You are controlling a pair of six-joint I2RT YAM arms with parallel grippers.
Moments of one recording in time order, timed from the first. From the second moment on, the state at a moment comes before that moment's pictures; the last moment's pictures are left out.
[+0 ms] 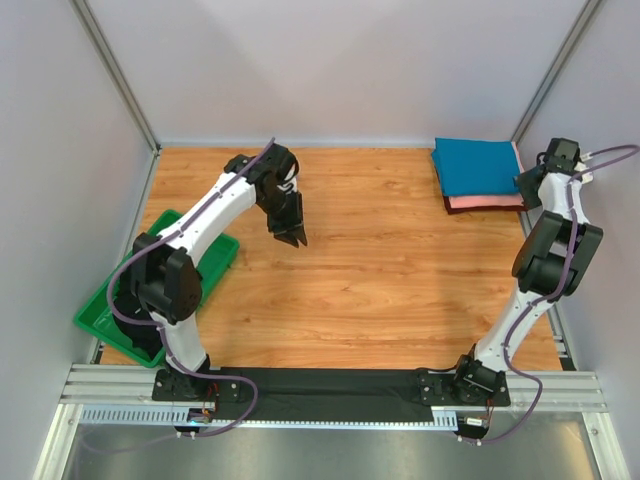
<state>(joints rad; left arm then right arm) -0.50 1.82 1.67 -1.14 0.31 -0.59 -0.45 2.07 1.71 -0.46 0.11 0.81</state>
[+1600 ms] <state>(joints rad) -0.50 1.09 1.51 -0.87 0.33 -0.57 -0.04 1.01 1.62 -1.19 -0.38 0.61</state>
